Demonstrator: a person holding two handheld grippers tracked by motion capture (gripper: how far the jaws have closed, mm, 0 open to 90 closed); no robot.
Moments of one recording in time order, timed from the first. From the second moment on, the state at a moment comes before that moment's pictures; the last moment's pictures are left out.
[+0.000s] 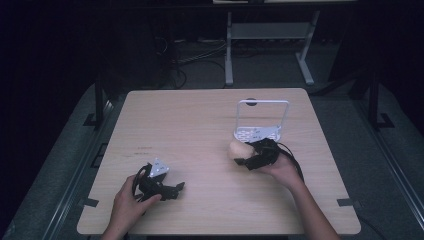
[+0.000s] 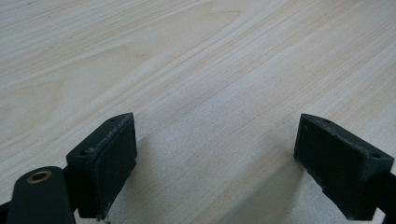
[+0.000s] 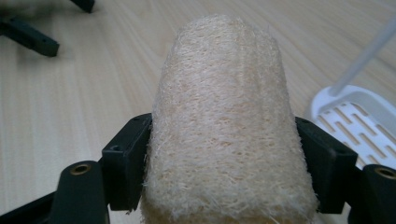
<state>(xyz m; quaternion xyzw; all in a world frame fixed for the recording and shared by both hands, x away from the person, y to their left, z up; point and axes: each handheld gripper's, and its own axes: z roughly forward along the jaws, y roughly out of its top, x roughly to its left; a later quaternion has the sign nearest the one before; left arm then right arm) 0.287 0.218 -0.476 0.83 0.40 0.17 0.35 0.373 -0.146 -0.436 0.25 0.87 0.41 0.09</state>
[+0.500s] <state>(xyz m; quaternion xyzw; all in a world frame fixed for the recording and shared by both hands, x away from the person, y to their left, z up) 0.287 0.218 -0.476 0.83 0.40 0.17 0.35 0.381 -0.159 -0.435 0.30 0.86 0.40 0.12</state>
